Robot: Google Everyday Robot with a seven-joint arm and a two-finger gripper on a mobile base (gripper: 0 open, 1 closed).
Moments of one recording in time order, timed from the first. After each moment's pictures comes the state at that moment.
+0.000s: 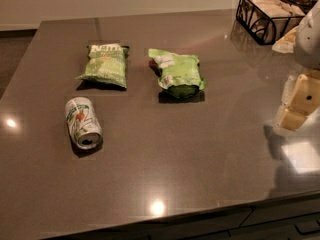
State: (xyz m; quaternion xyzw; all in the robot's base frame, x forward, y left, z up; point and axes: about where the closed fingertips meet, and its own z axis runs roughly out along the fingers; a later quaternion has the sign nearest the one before) arm 0.438 -0.216 0.977 -0.60 0.78 -0.04 0.16
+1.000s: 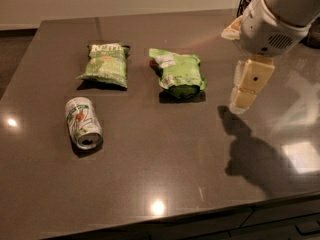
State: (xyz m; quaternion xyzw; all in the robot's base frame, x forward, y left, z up) arm 0.494 -0.147 0.972 -0.67 0.71 -0.01 0.20
